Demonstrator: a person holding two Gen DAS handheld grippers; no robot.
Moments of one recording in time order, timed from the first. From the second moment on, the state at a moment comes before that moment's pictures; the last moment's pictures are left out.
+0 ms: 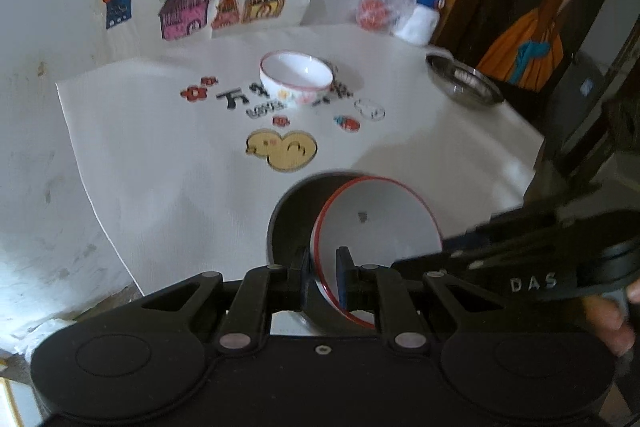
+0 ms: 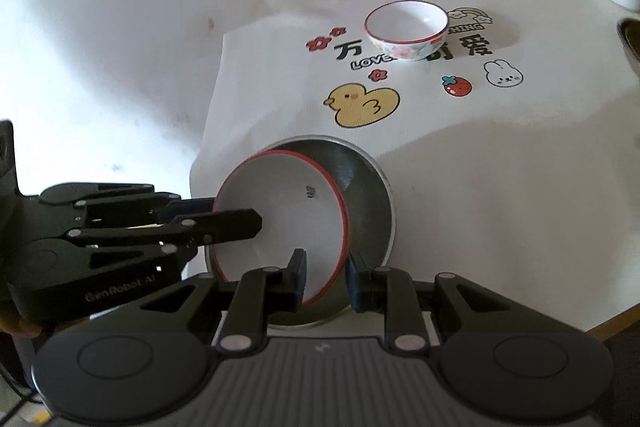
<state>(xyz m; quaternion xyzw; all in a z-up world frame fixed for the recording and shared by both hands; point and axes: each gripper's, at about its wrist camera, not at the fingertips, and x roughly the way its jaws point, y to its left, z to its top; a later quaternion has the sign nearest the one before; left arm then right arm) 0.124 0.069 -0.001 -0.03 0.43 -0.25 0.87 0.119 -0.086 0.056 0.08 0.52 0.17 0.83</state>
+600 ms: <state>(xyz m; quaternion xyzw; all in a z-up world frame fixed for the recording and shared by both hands) 0.140 0.055 0.003 0.02 0.49 -0.25 0.84 0.151 -0.067 0.055 0.00 0.60 0.18 0.78</state>
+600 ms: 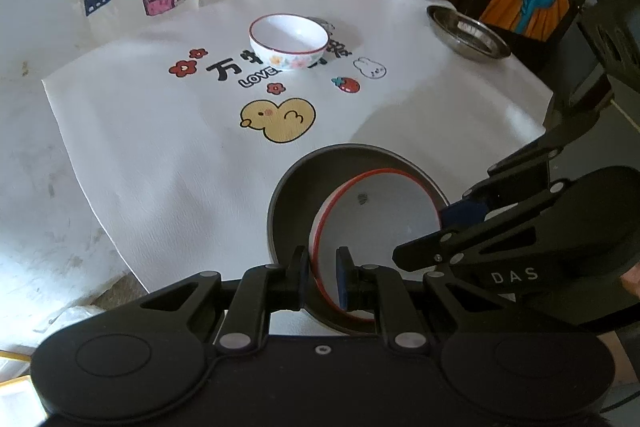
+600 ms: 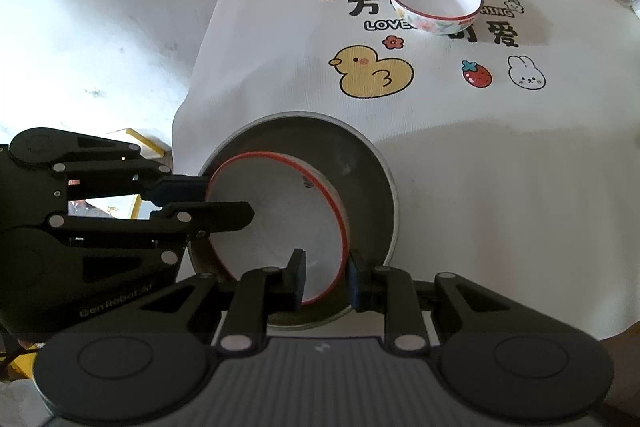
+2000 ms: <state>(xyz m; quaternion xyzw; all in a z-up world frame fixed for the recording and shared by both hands) 0.151 0.075 0.030 -0.02 0.46 -0.25 0.85 0.146 -0.080 0.081 0.00 0.57 0.19 0.80</state>
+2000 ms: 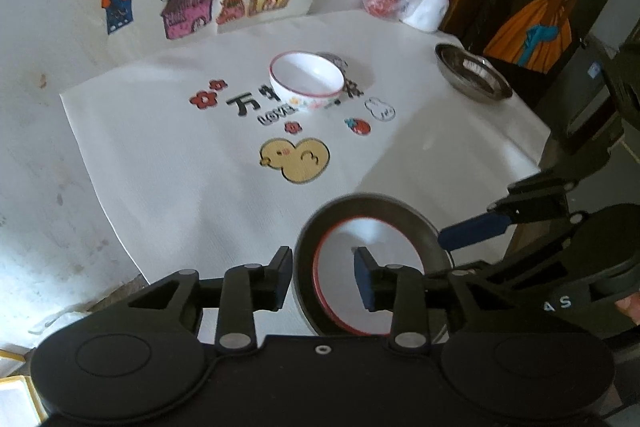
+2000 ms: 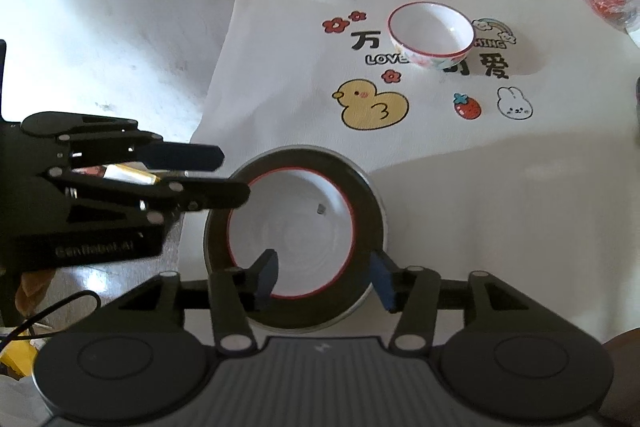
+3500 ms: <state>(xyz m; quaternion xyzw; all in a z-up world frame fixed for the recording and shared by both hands) 0.334 0.051 -0.010 -0.12 0.42 -0.14 0.89 0.309 -0.183 0.034 0.20 0.48 0.07 0.85</state>
